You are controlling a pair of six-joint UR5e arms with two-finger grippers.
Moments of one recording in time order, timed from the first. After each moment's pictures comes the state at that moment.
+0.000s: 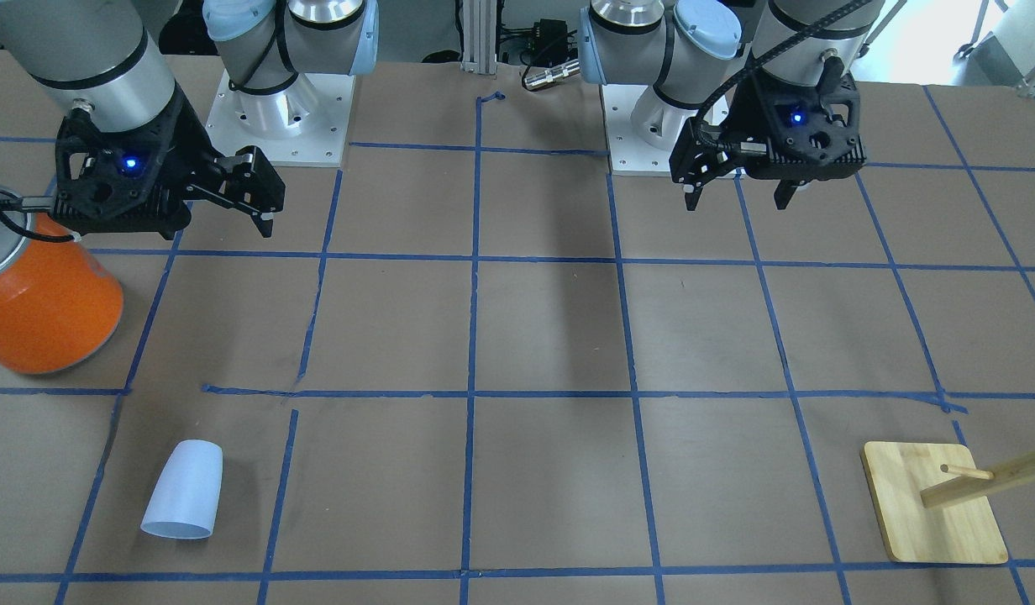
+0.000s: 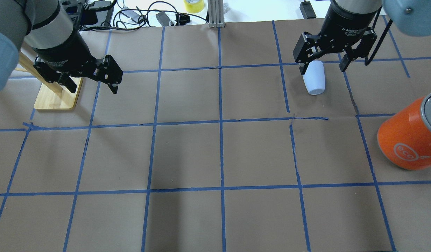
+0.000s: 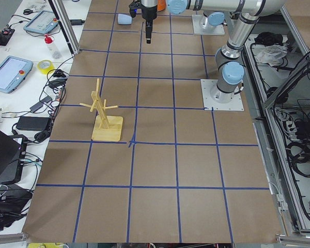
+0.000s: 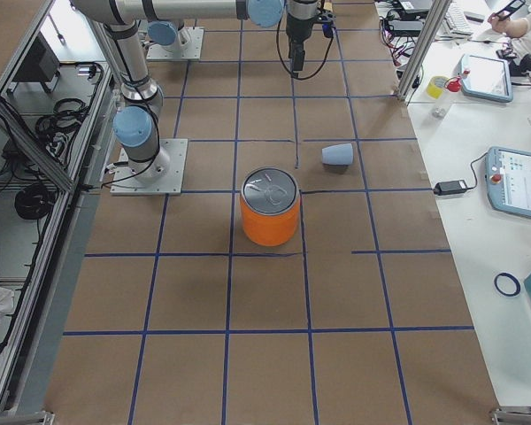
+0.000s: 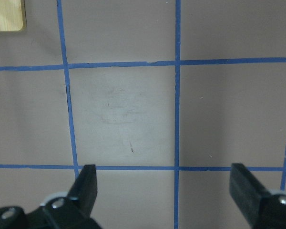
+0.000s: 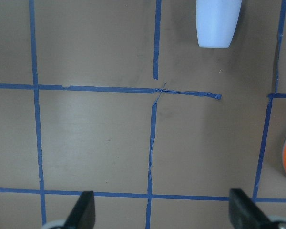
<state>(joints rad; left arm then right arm) -1.56 -1.52 -1.59 -1.58 1.65 0.03 1.56 -1.49 1.47 -1.50 -1.56 -0.05</state>
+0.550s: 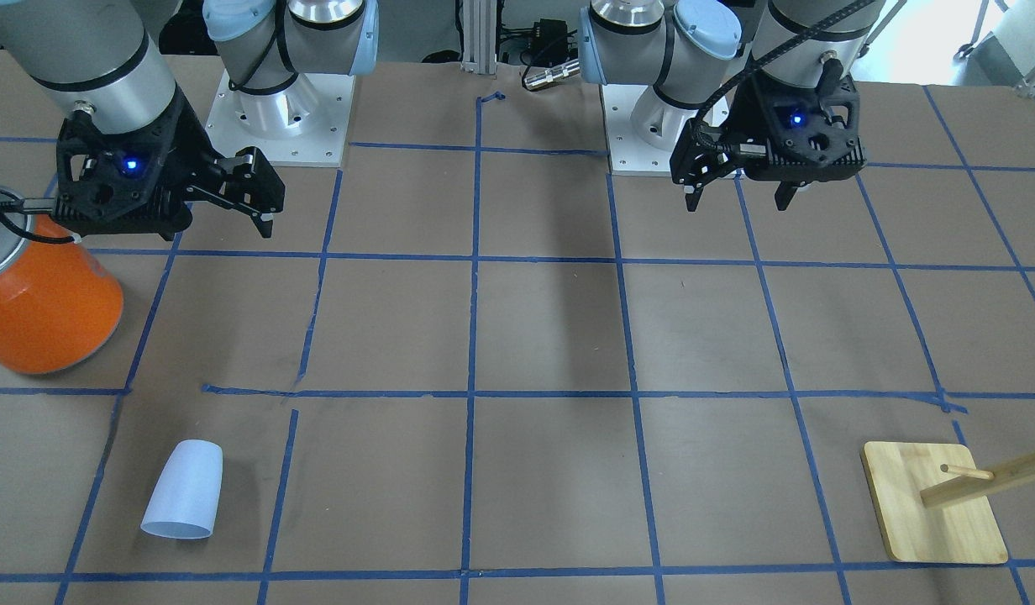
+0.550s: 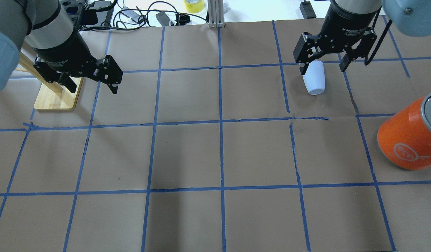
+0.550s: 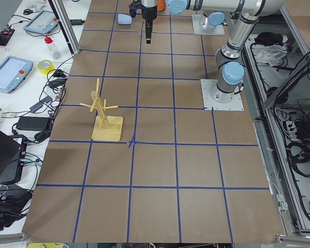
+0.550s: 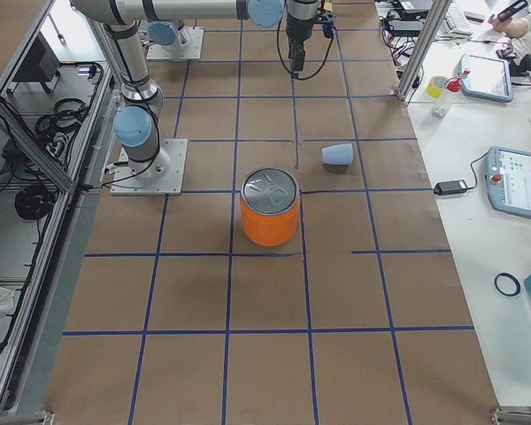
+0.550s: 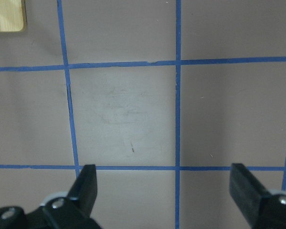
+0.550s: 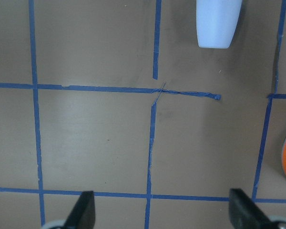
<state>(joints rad) -1.56 -1.52 -1.59 -1.58 1.66 0.03 1.56 -1.49 1.47 -1.50 -1.56 -0.06</state>
